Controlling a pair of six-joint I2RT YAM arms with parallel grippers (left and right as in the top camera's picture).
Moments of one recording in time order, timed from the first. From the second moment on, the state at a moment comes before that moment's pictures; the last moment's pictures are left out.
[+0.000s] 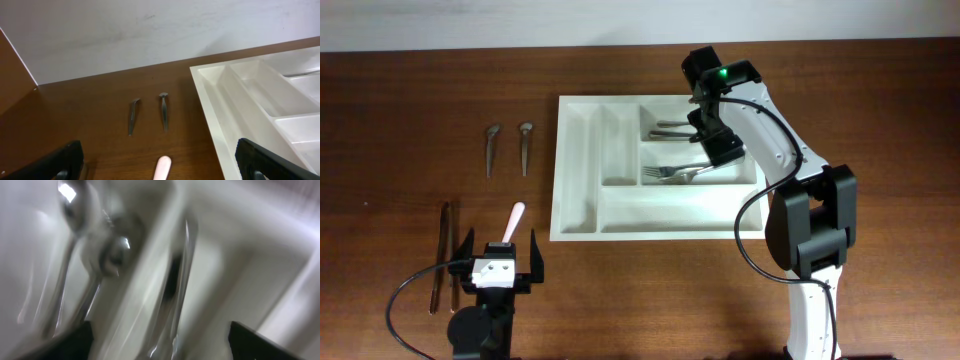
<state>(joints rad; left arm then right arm) 0.03 0.01 0.04 -0.15 -0.01 0.18 0.31 2.24 2.00 -1.23 0.20 1.42</state>
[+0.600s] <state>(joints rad) 0.03 0.01 0.04 -0.15 -0.01 0.18 -0.08 2.15 2.35 -1.54 0.43 0.56</state>
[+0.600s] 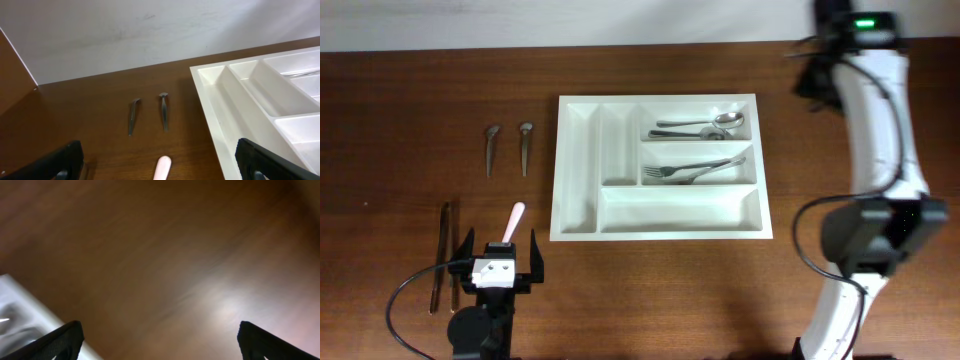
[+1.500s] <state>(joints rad) 0.03 0.01 0.04 -0.14 -0.01 0.18 -0.35 2.09 1.88 -1.34 0.14 -0.26</state>
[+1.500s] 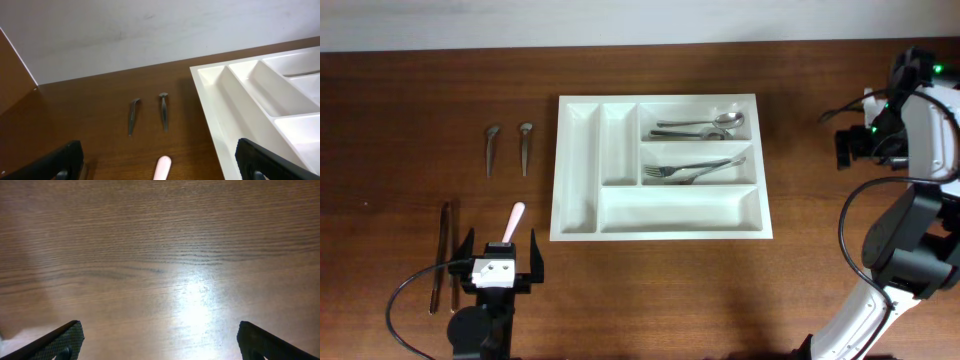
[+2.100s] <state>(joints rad) 0.03 0.01 0.04 -0.14 0.01 0.17 -0.35 2.09 1.86 -1.23 0.20 -0.27</state>
